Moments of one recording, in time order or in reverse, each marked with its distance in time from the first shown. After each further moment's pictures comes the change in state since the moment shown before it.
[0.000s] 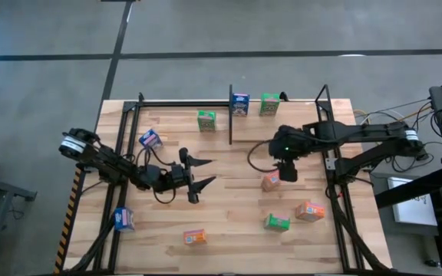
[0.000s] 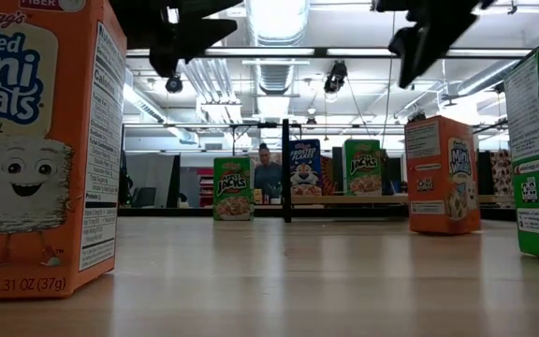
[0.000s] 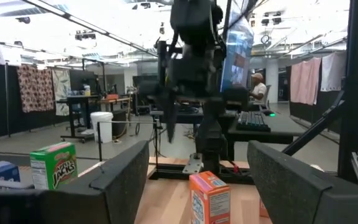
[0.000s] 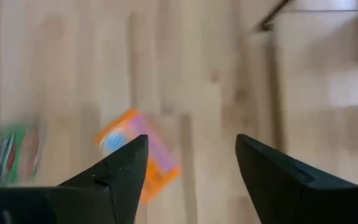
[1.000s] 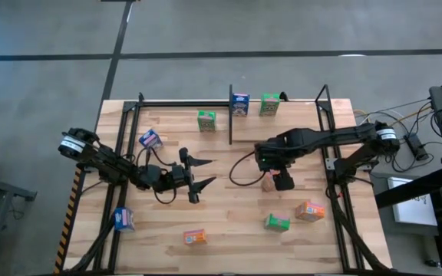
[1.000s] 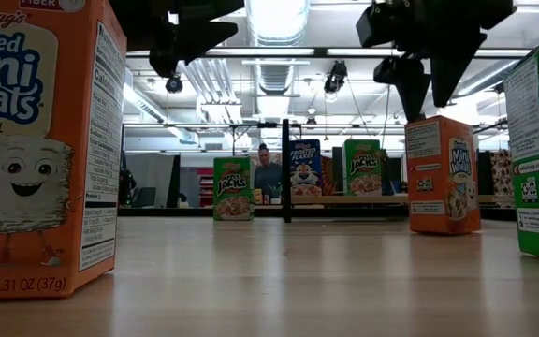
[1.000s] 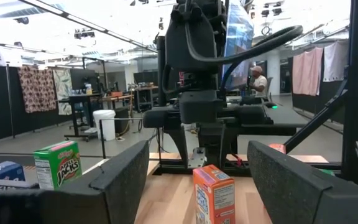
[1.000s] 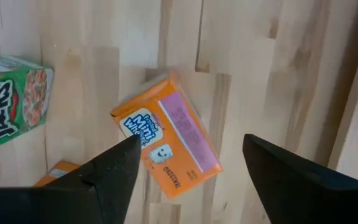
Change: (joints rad) left arm 0.000 -0.005 0.000 -0.033 0.000 0.021; right arm 0.022 0.252 0.098 -0.151 -0.086 -0.061
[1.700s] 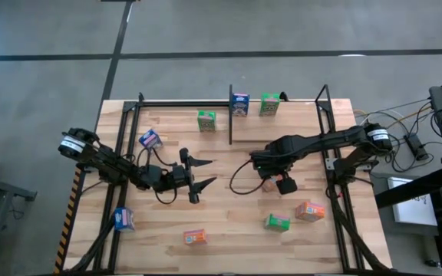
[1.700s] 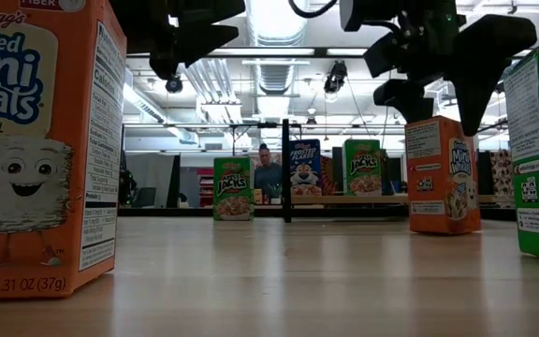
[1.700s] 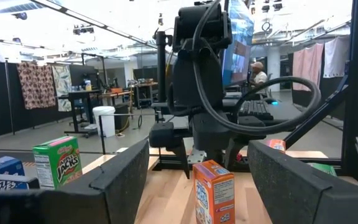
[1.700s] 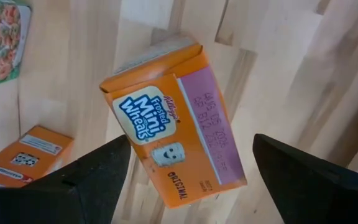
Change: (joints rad) left arm 0.001 0.000 0.000 -0.020 -0.001 -0.011; right arm 0.018 0.076 -0.056 -0.016 0.003 -0.132
